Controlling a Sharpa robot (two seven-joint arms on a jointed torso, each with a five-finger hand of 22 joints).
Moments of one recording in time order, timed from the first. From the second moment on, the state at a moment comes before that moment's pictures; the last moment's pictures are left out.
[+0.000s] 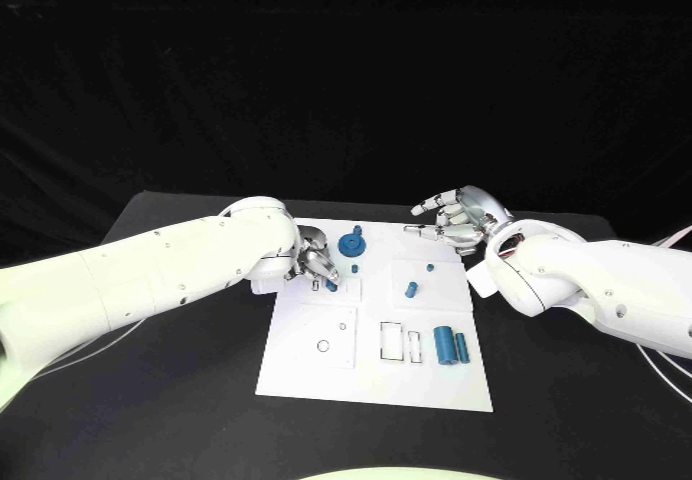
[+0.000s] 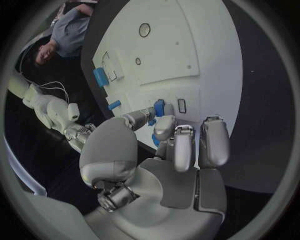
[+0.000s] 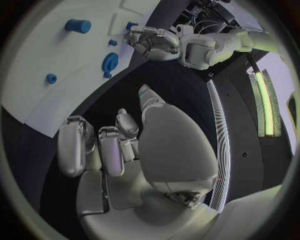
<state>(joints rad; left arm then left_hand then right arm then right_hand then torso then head) 1.32 -0.50 -0.09 1.24 -1.07 0.26 -0.52 0.94 -0.10 0.78 0.05 0.13 0.81 0.05 0.71 0.74 1.34 -0.05 1.23 1.02 1.46 -0.08 1.55 1.29 0.08 1.37 0.02 1.46 1.26 1.29 -0.88 -0.14 1.58 -0.70 -0.58 -0.04 1.41 -0.18 0.12 0.29 0.14 0.80 0.18 0.21 0.33 1.24 0.09 1.19 1.18 1.46 0.03 1.50 1.30 0.04 1.47 0.12 1.30 1.30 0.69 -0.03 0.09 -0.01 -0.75</state>
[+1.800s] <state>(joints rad) 1.31 -0.54 -0.08 1.25 -1.03 0.22 -0.52 0.93 -0.13 0.42 0.29 0.09 1.01 0.01 0.75 0.80 1.37 -0.05 1.24 1.03 1.45 -0.09 1.55 1.29 0.08 1.37 0.02 1.46 1.26 1.28 -0.88 -0.14 1.58 -0.70 -0.58 -0.03 1.41 -0.18 0.12 0.29 0.14 0.80 0.18 0.22 0.33 1.24 0.09 1.19 1.17 1.46 0.03 1.50 1.30 0.04 1.47 0.12 1.30 1.30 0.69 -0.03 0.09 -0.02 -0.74</state>
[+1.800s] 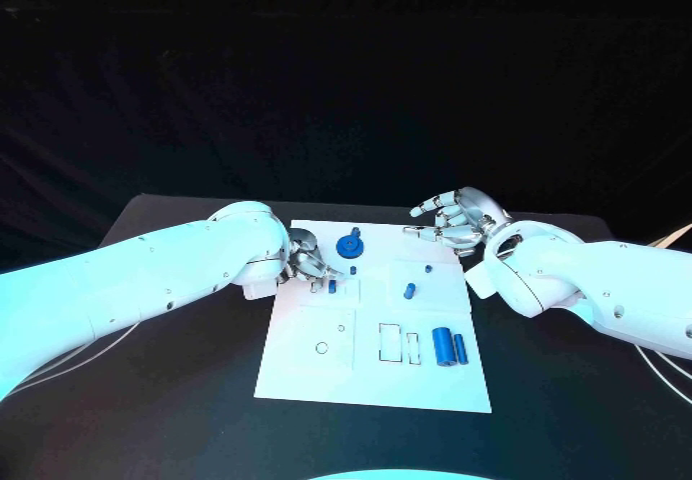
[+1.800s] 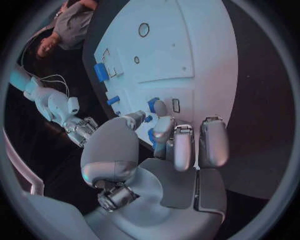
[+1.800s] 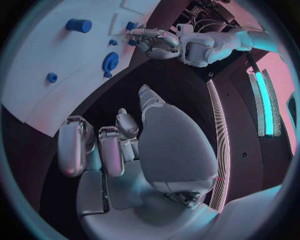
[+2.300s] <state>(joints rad) 1.32 -0.59 -0.01 1.24 -0.97 0.16 -0.51 1.04 -0.13 0.36 0.28 0.09 0.88 0.06 0.67 0.80 1.24 0.00 1.12 0.88 1.46 -0.06 1.55 1.29 0.08 1.34 0.05 1.41 1.14 1.28 -0.88 -0.14 1.57 -0.70 -0.58 -0.03 1.41 -0.18 0.12 0.29 0.14 0.80 0.18 0.22 0.33 1.24 0.09 1.19 1.17 1.46 0.03 1.50 1.30 0.04 1.47 0.12 1.30 1.30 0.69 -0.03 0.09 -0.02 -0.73</state>
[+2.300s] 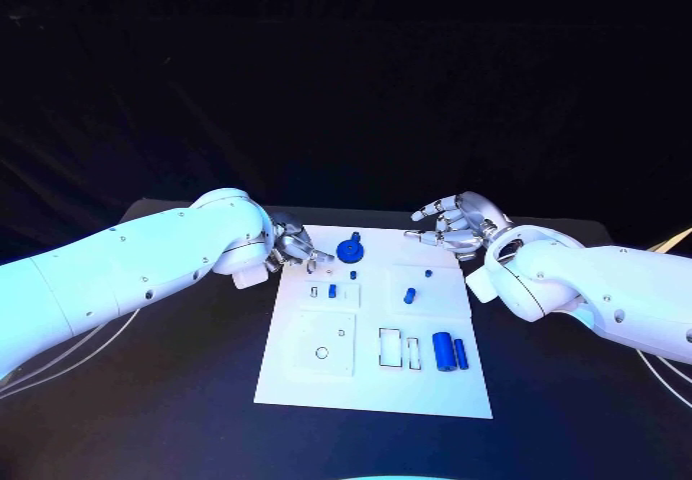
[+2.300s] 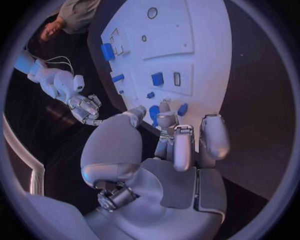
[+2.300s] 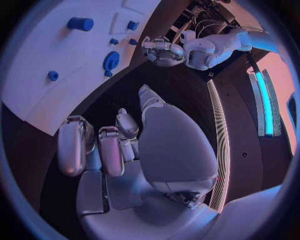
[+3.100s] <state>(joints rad) 1.33 -0.51 -0.02 1.07 -1.04 0.21 -0.48 1.07 -0.13 0.36 0.28 0.09 0.84 0.09 0.62 0.77 1.22 0.02 1.11 0.85 1.47 -0.05 1.55 1.29 0.08 1.31 0.08 1.39 1.12 1.28 -0.88 -0.14 1.57 -0.70 -0.58 -0.03 1.41 -0.18 0.12 0.29 0.14 0.80 0.18 0.22 0.33 1.24 0.09 1.19 1.17 1.46 0.03 1.50 1.30 0.04 1.47 0.12 1.30 1.30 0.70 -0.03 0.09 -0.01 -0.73</state>
